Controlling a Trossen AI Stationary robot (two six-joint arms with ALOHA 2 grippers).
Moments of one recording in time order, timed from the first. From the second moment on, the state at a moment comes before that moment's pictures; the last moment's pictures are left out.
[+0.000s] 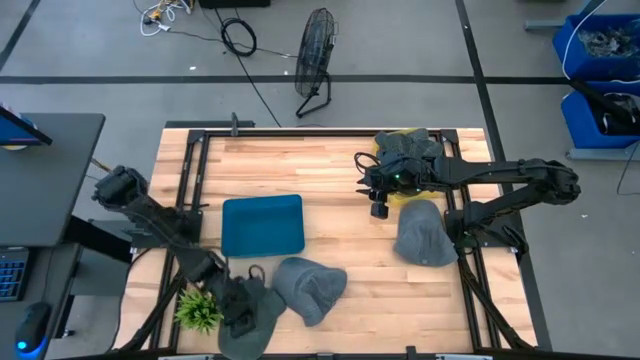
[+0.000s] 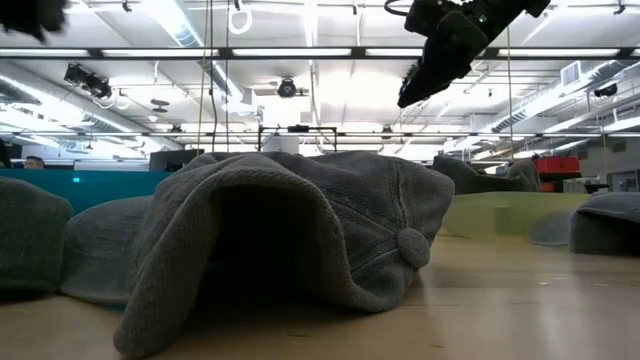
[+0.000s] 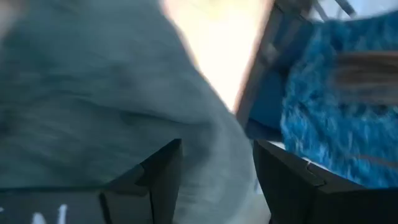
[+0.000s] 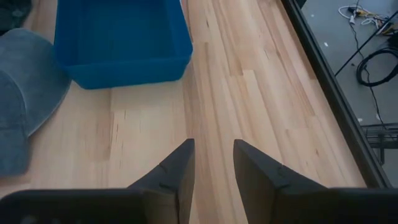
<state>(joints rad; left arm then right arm) -0.78 1.52 0.83 -0.16 0.08 -1.25 -0.14 1.24 0.96 -0.45 0.09 -0.11</state>
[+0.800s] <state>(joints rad) -0.77 1.77 1.16 -0.37 0.02 -0.69 -0.14 1.24 0.96 -0.45 0.09 -0.05</state>
